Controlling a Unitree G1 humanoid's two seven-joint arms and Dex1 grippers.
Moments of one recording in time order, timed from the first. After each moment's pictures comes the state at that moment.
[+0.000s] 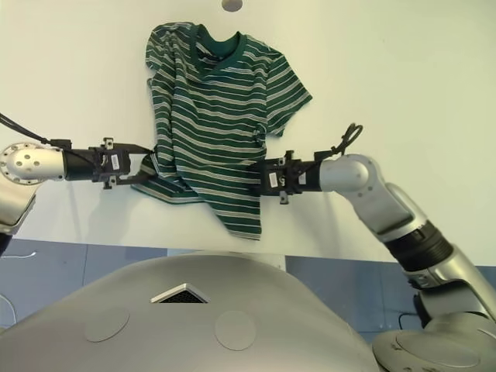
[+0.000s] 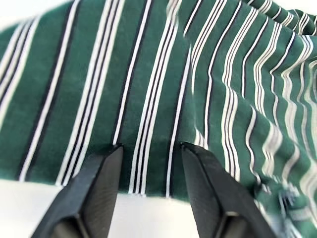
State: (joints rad) left arm 0.11 0.99 -0.30 -0.22 -0.09 -0.02 -1.04; right arm 0.01 -0.95 0.49 -0.32 0.01 0.04 0.93
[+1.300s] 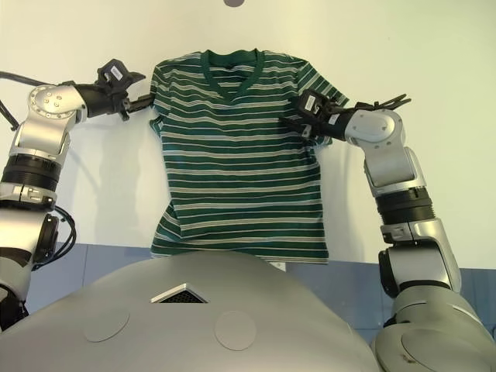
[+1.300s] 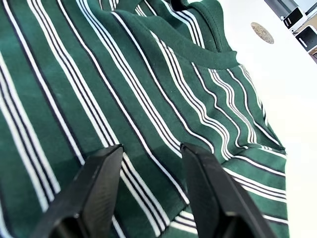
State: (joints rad) left arm -0.44 0.57 -0.25 0.56 0.05 0.00 -0.80; right arm -0.19 -0.65 0.24 0.14 0.00 0.10 0.83
